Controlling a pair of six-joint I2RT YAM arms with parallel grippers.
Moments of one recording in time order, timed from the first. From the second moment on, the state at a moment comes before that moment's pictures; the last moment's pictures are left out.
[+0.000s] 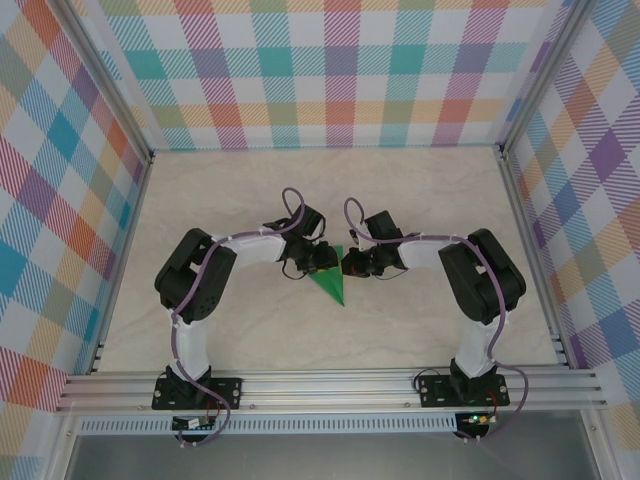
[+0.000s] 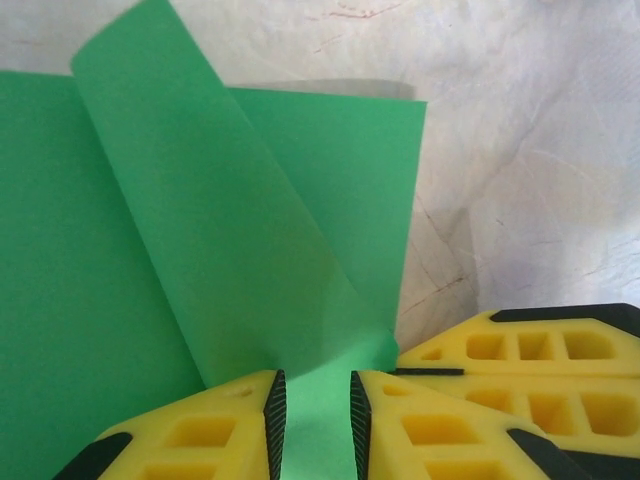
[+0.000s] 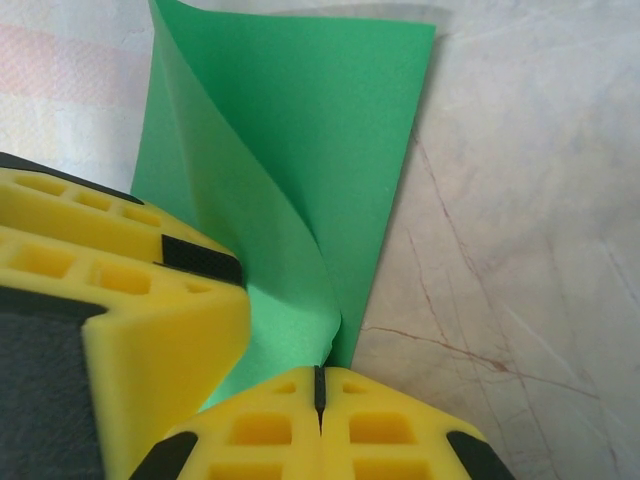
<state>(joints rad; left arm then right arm) -0.62 1.96 1.19 -0.31 0.35 -0.76 0.52 1.86 0.94 -0.13 -0.53 0.48</state>
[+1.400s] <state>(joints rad) -0.62 1.94 1.13 -0.21 0.35 -0.76 0.64 1.70 0.86 -0.23 -0.64 0.55</state>
